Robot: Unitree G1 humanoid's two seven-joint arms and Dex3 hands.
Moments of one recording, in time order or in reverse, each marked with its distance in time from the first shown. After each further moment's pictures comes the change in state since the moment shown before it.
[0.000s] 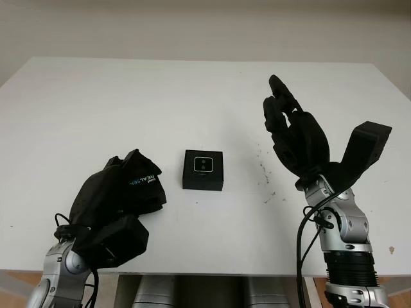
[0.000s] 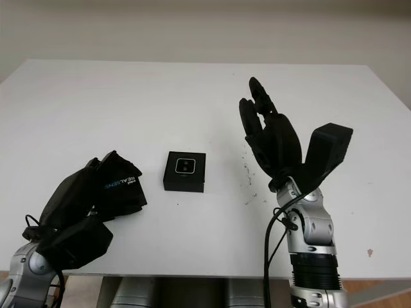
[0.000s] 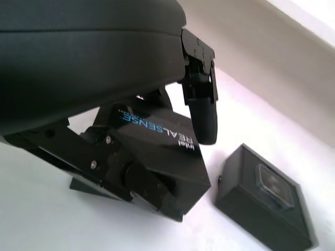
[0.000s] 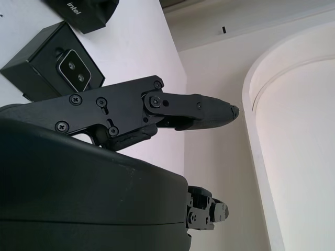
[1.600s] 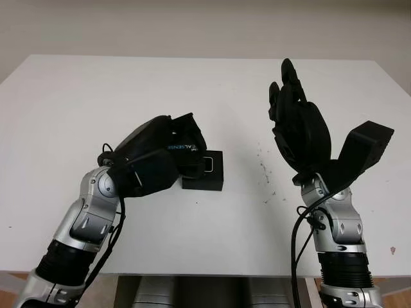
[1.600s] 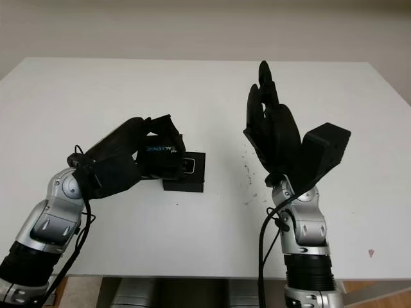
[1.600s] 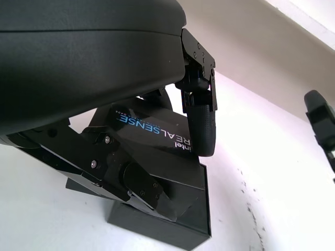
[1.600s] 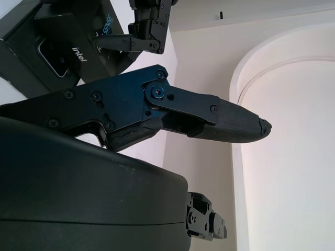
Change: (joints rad) left arm -0.505 0.010 -0.200 0.233 -0.019 0.075 -0.227; right arm -0.001 0.028 0.022 -0.043 -0.106 -0.110 -0.055
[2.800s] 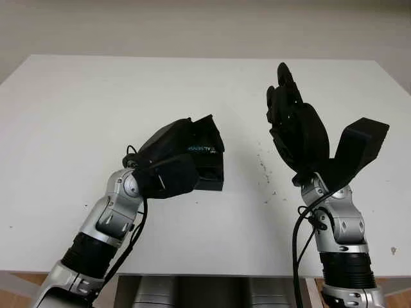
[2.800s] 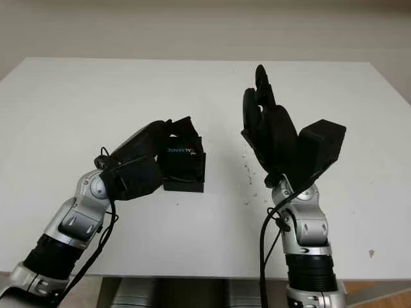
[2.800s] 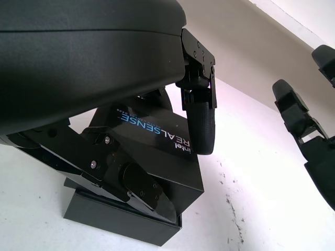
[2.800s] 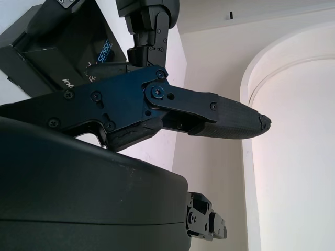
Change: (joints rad) left arm -0.058 -0.088 -0.083 0.143 0.049 -0.100 0.093; right arm 0.002 -0.010 0.017 -0.032 -0.004 0.073 -0.022
